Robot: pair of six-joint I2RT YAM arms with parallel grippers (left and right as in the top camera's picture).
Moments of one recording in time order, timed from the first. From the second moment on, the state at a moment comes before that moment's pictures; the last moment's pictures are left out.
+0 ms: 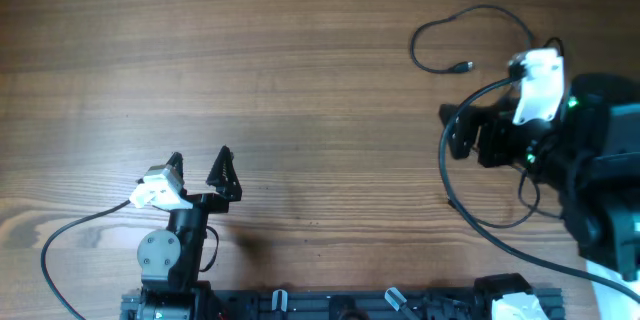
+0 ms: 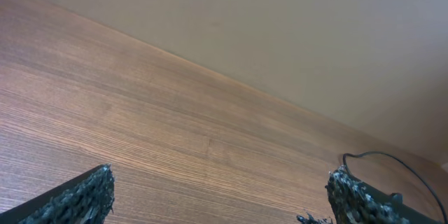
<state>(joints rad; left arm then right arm) -0.06 0.01 0.01 -0.07 0.01 -0.44 0.13 0.97 1.28 -1.05 -0.25 0.13</state>
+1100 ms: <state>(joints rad) -0.06 0.01 0.01 -0.07 0.02 -0.44 0.13 0.15 0.16 0.18 -0.21 0.03</state>
